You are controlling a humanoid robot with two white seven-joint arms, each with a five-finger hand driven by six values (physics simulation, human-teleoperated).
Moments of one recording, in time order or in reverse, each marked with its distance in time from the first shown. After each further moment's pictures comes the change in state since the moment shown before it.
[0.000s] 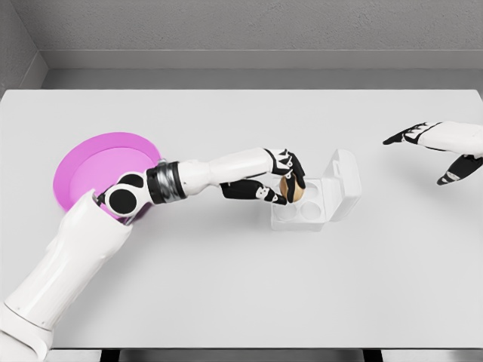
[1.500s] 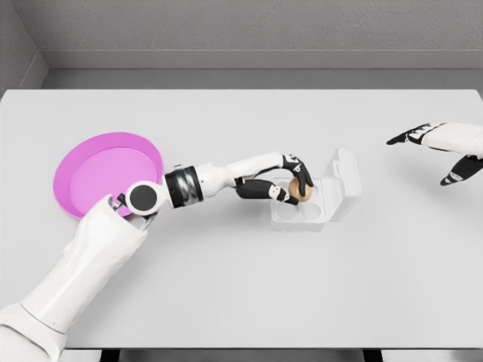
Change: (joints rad) left arm 0.000 -0.046 -0.045 0.022 0.130 0.331 0.000; right arm 0.002 -0.001 0.000 0.021 0.000 0.000 0.000
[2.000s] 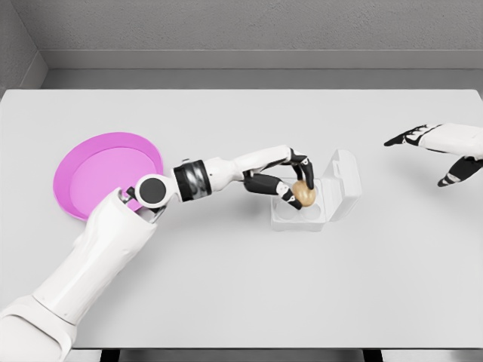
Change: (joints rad) left arm -0.034 -0.044 -0.004 0.053 0.005 0.001 0.000; right arm 0.005 0.005 0.000 -0.007 0.000 -0.002 0.000
